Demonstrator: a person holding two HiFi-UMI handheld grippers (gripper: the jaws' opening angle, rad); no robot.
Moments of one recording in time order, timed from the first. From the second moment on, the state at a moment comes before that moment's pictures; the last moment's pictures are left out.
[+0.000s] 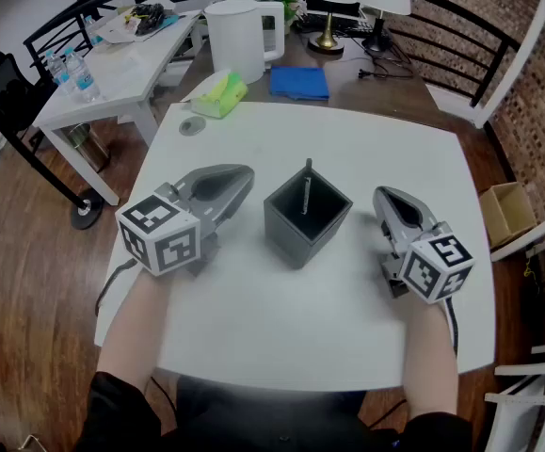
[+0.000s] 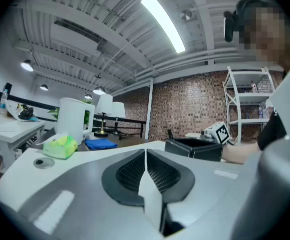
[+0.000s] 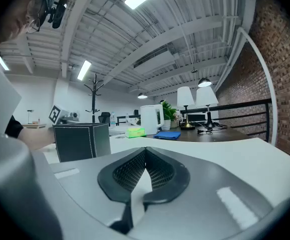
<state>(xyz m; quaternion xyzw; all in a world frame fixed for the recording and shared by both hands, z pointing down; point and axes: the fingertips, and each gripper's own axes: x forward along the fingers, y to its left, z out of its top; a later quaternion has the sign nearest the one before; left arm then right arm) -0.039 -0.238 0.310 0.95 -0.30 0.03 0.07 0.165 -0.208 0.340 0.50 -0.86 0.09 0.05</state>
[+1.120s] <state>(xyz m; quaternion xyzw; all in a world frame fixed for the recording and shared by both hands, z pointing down) 0.056 -0.200 0.274 1.00 0.02 0.07 0.04 0.161 -0.206 0.345 0.49 -0.86 0.09 0.07</state>
